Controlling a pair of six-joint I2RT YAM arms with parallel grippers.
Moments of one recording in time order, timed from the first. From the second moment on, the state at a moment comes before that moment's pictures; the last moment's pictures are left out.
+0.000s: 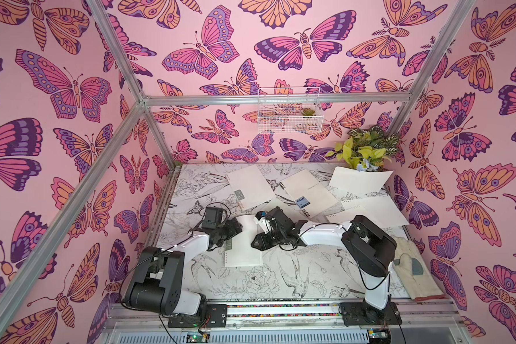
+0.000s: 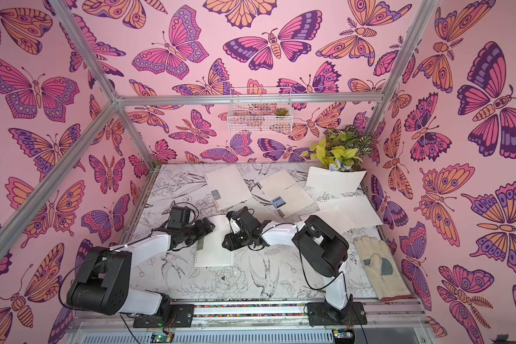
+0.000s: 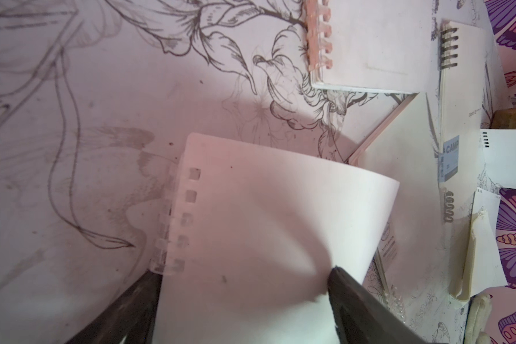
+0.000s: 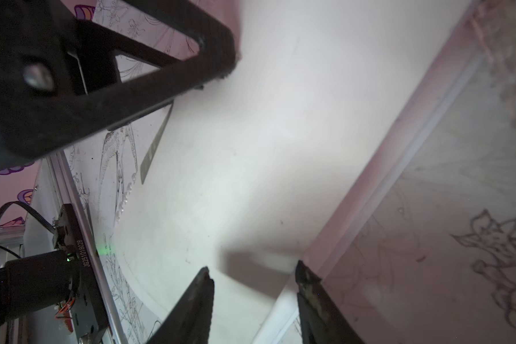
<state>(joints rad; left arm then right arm) -0.19 1.44 0.60 -0.11 0.25 -0.70 0.90 1.94 1.12 -0.03 -0.37 0.51</state>
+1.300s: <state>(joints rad) -0.01 1.24 0.37 0.10 0.45 -0.85 0.88 1.92 1.15 0.24 -0.53 0.68</state>
